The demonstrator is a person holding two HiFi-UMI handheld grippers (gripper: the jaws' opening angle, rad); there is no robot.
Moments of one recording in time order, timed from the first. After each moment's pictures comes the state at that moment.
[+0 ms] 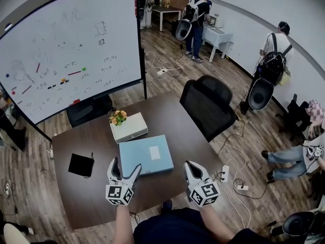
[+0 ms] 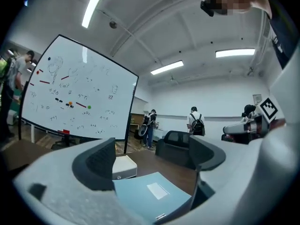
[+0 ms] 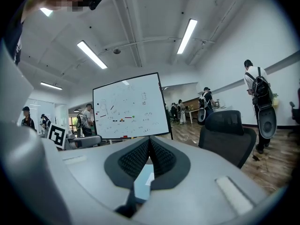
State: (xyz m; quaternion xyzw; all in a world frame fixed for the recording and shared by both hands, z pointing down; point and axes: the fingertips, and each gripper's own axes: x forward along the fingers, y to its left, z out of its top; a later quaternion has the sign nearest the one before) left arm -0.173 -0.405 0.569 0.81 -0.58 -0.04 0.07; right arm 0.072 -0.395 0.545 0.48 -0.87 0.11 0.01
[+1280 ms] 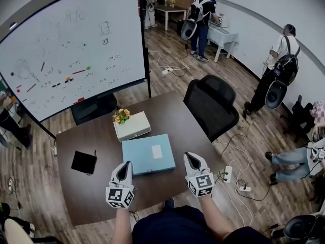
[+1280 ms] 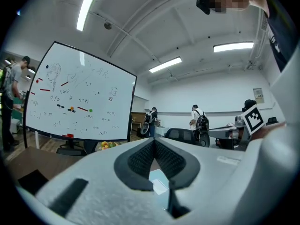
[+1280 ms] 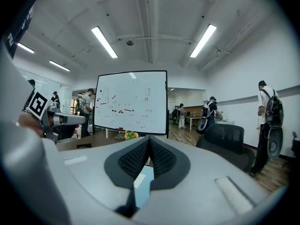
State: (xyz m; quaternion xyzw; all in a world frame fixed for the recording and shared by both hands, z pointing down) left arm -0.168 -0.382 0.556 0.81 -0.59 -0.01 0.06; right arm 0.068 -0.435 0.557 0.47 -0.88 0.03 0.07
